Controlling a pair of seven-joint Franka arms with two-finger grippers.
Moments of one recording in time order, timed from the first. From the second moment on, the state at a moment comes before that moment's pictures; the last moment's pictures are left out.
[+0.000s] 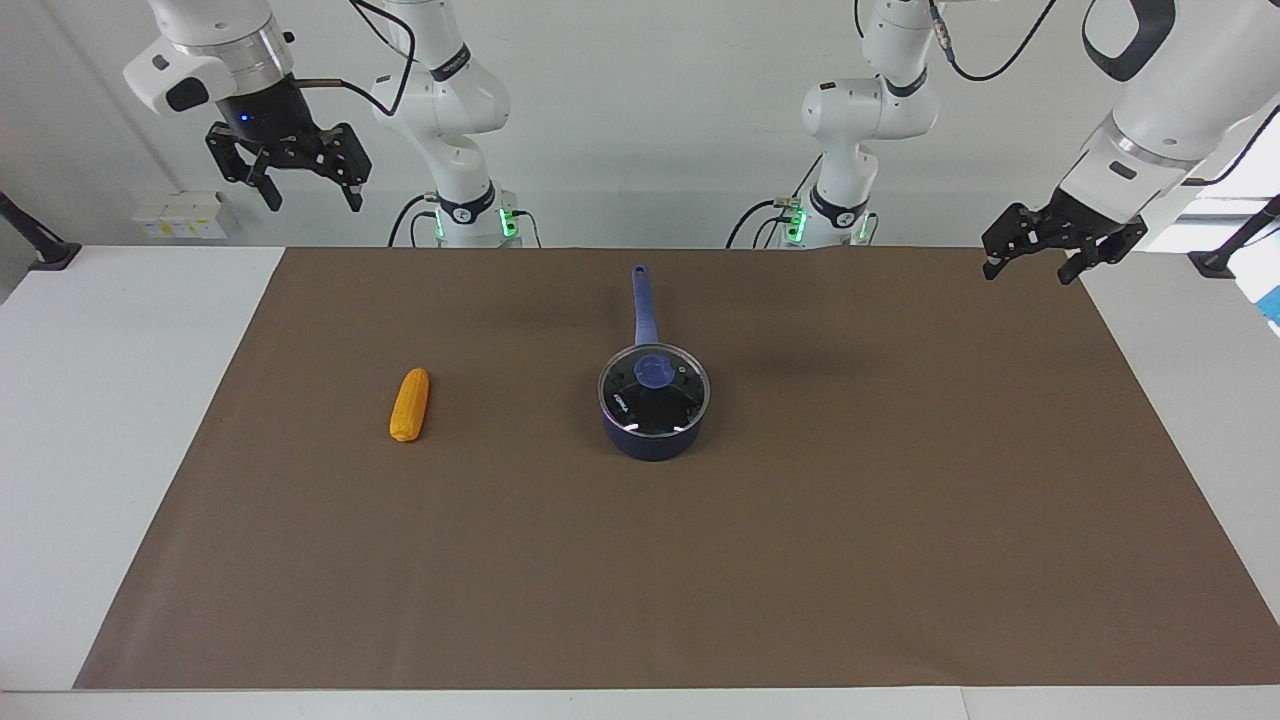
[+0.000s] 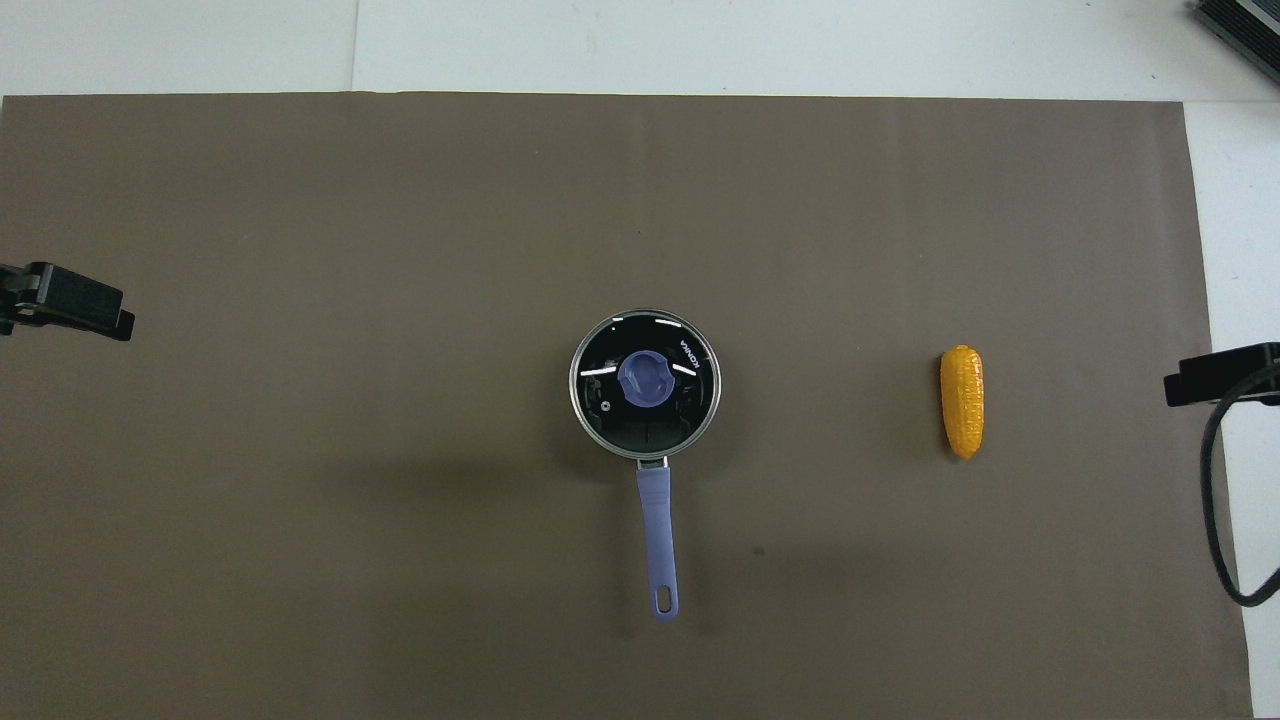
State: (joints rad) left arm -0.04 0.08 0.02 -1.43 -0.03 1.44 0.10; right arm 0.01 -0.10 -0.02 -1.53 -0.02 1.40 -0.01
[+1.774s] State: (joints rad) left arm -0.31 0.08 -0.02 -1.56 -0.03 1.61 -0.07; right arm 0.01 -0.10 -0.01 -1.59 -0.02 1.44 -0.01
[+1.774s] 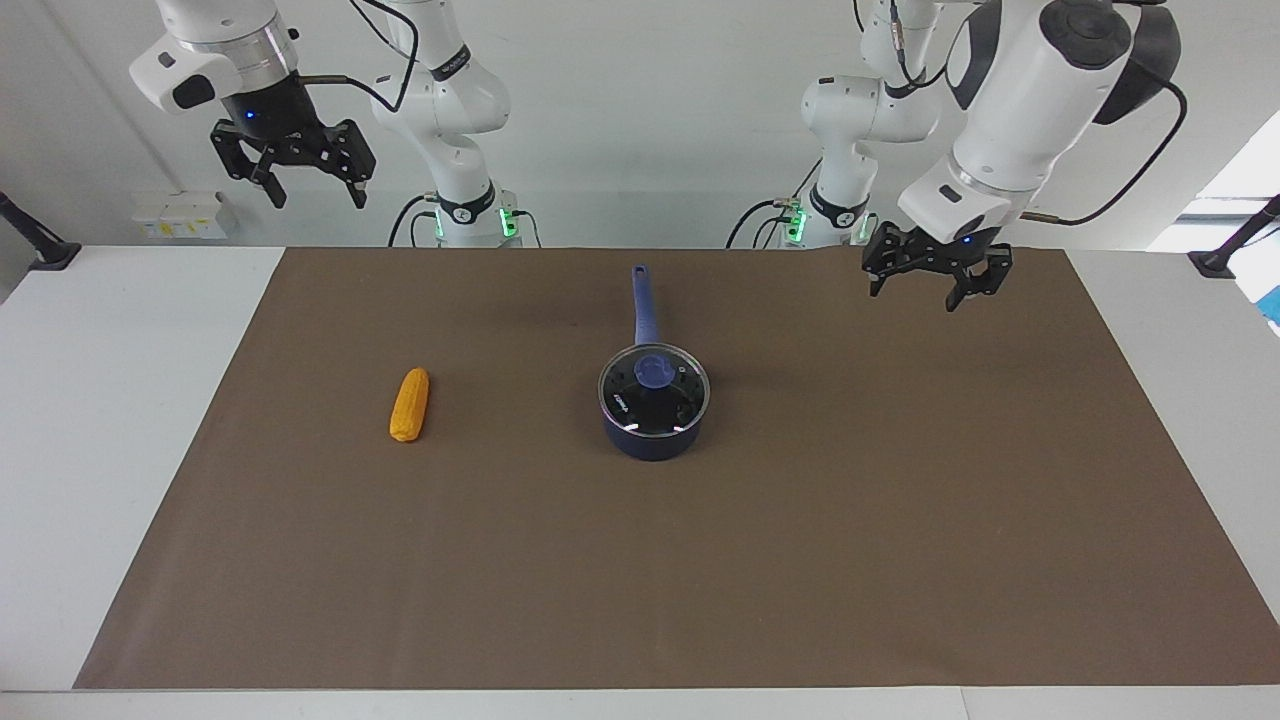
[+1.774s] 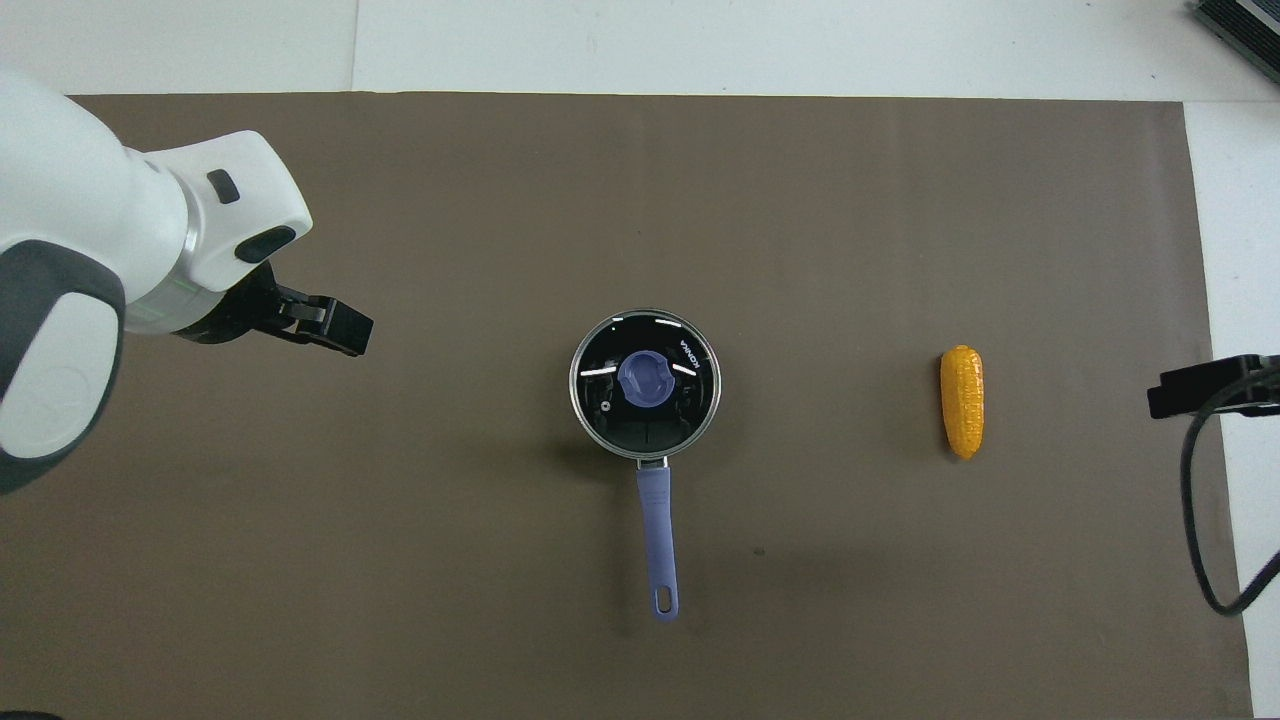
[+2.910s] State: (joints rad) left arm -0.63 0.26 -0.03 -1.69 -0.02 1.99 -0.85; right arm 0.03 0.30 -0.01 -1.88 -0.02 2.15 -0.01
